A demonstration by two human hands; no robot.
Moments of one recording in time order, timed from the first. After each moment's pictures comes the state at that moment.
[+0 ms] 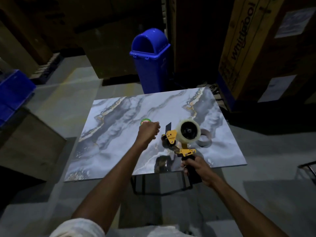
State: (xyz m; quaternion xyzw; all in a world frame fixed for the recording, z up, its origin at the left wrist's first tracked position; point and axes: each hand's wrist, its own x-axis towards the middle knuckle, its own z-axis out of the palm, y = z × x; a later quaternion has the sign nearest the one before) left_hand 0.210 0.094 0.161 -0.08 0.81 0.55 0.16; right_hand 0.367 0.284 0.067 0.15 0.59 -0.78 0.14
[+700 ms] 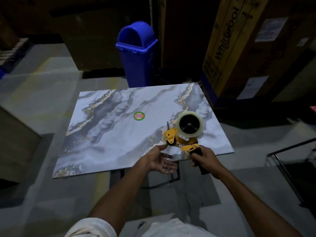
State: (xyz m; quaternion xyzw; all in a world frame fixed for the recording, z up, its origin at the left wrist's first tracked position) left_hand 0.274 0.074 0.051 -0.19 0.46 0.60 0.63; right_hand 0.401 0.282 0.093 0.19 0.78 -0.59 0.02
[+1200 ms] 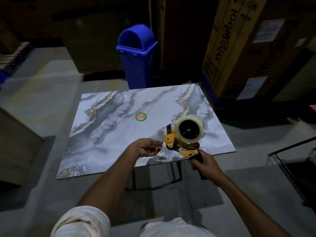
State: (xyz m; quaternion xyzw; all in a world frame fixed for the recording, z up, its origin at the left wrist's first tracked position) left_hand 0.226 0.035 0.086 -0.18 0.52 0.63 0.55; right_hand 0.426 0.256 0.092 0.17 0.81 -0.56 0.00
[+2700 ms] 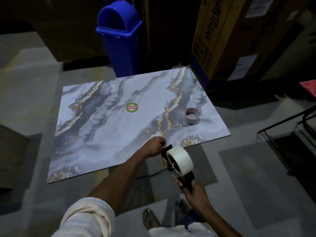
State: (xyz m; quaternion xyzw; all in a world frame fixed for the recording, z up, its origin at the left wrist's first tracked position) left_hand 0.239 0.067 0.004 0.38 0.87 0.22 0.23; right_hand 0.519 0.173 -0.007 0.32 0.84 -0.43 0.07
